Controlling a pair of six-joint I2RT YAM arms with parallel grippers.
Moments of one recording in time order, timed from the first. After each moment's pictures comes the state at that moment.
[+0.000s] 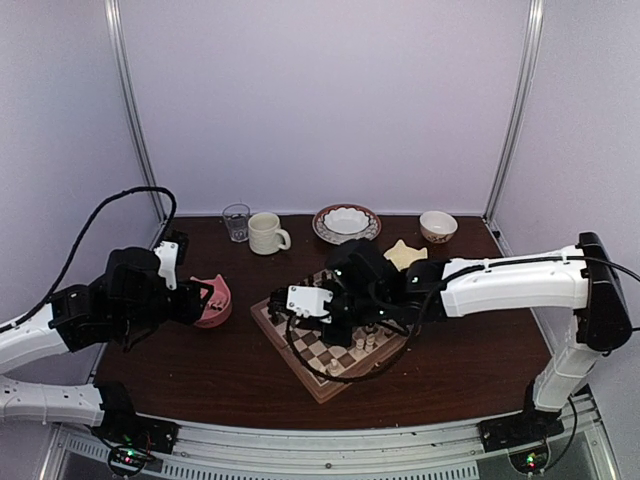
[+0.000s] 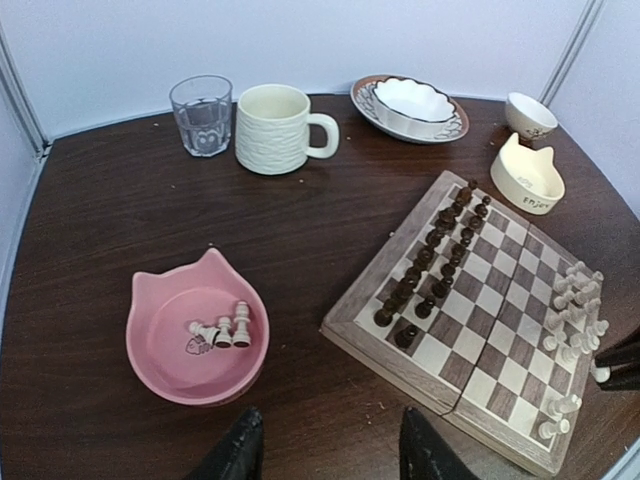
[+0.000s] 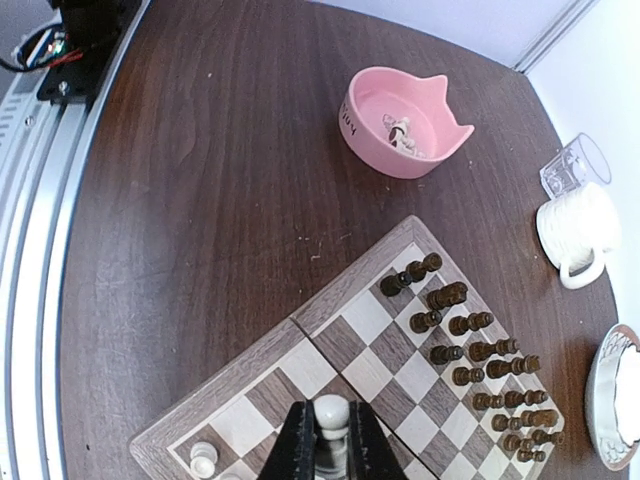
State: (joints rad) left arm -0.88 0.78 0.69 -0.46 -0.43 -0.43; right arm 1.13 1.70 1.28 -0.28 -0.04 -0.48
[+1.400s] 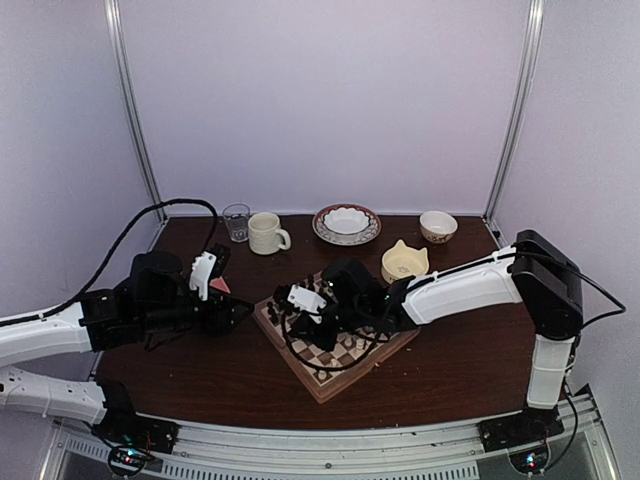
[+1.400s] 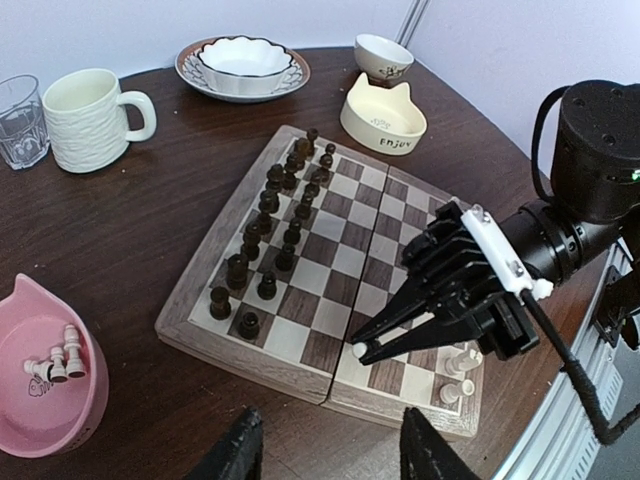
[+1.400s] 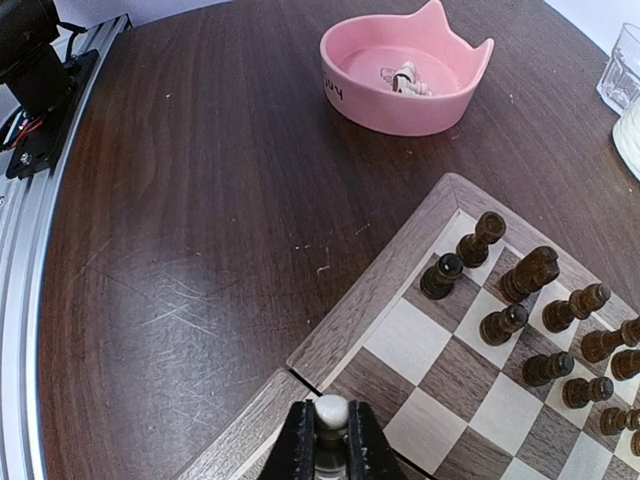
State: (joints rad) left arm -0.88 0.93 0.62 -0.18 -0.04 -0.36; right arm 1.02 1.93 1.18 0.10 -0.26 -0.17
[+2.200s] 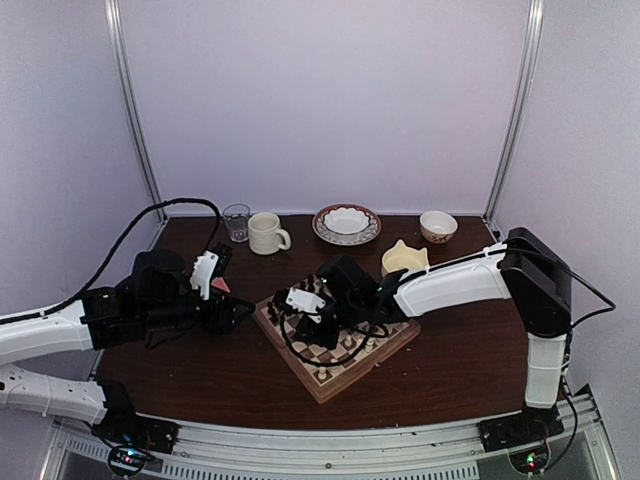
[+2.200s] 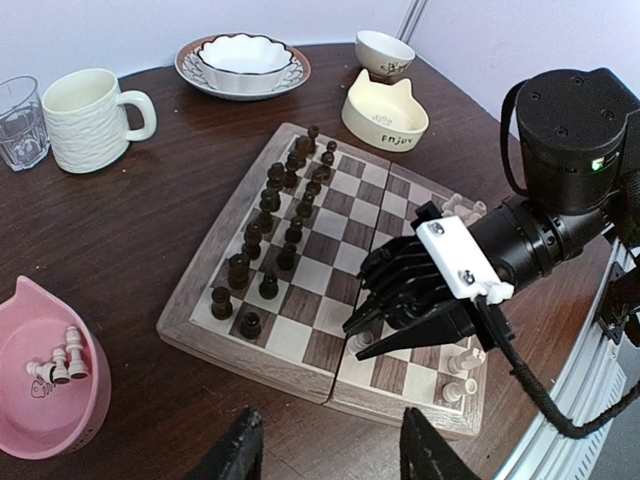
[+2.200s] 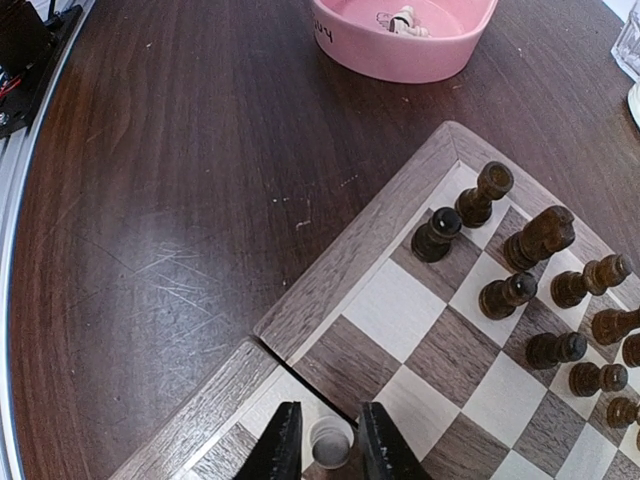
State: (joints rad) left arm -0.88 0.94 0.63 -0.20 -0.04 -0.35; right arm 0.99 1.99 1.27 -0.05 -0.27 -0.24
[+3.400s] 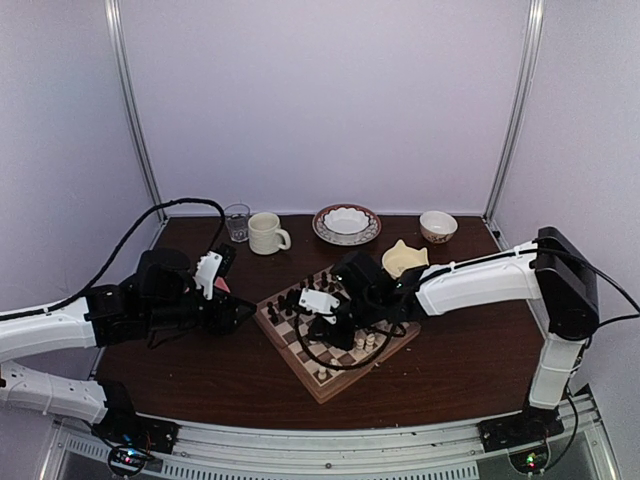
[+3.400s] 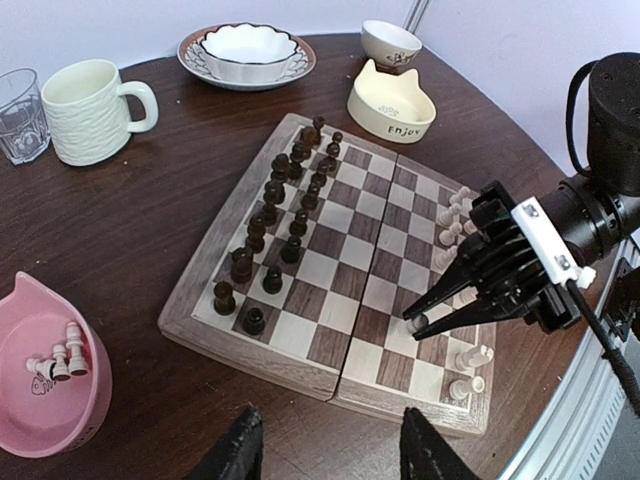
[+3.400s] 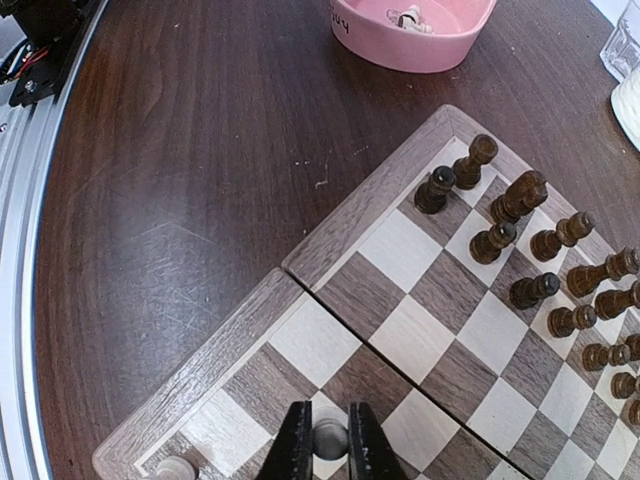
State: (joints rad) left arm -0.88 0.98 0.65 -0.21 -0.05 -0.35; right arm 0.99 1.85 1.18 -0.13 -0.25 -0.29
